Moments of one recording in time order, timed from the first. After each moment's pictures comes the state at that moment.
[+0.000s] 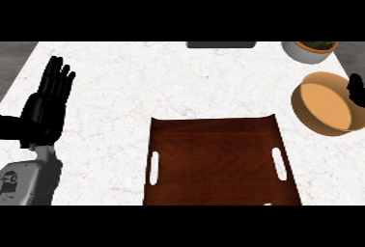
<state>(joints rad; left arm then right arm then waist) -0.26 0.20 0.12 -1.54 0.13 0.09 0.04 -0.35 -0.52 -0.21 -1.77 0.93 0.02 0.55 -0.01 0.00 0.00</state>
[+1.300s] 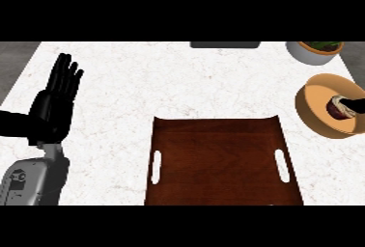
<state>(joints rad) -0.28 0.17 0.10 -1.57 0.11 0.10 0.07 -0.58 -0.58 -0.40 -0.79 0.70 -0.09 -0.08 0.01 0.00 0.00</state>
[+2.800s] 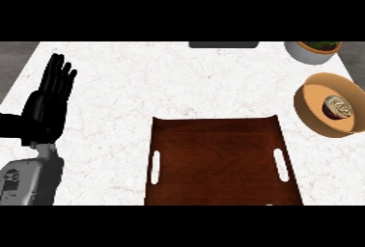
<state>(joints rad) -0.27 0.18 0.13 -1.55 0.12 0.07 0.04 -0.51 -0.84 -0.85 -0.53 0.11 0.09 -0.43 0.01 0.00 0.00</state>
